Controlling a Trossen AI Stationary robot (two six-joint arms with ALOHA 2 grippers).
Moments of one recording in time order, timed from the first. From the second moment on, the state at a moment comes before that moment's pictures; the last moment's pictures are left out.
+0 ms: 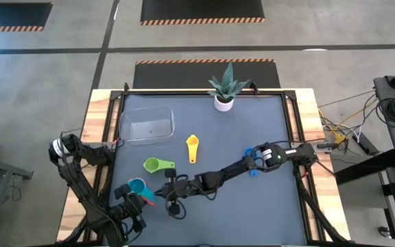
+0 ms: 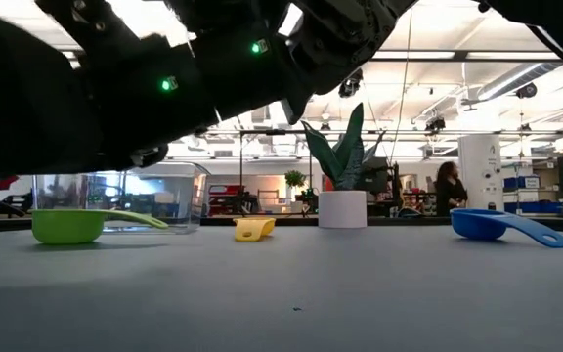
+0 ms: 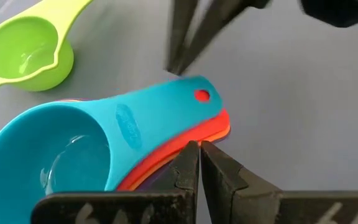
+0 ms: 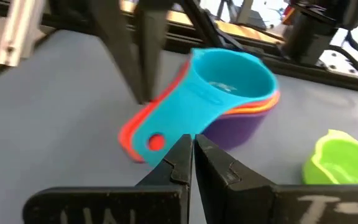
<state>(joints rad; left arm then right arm) -1.10 1.74 1.07 -0.94 -0.65 -1.66 0.29 2.47 1.79 0.36 0.17 -0.09</state>
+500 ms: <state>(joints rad) -1.10 1.74 1.07 -0.93 -0.64 -1.66 0.27 2.47 1.79 0.34 0.23 -0.08</state>
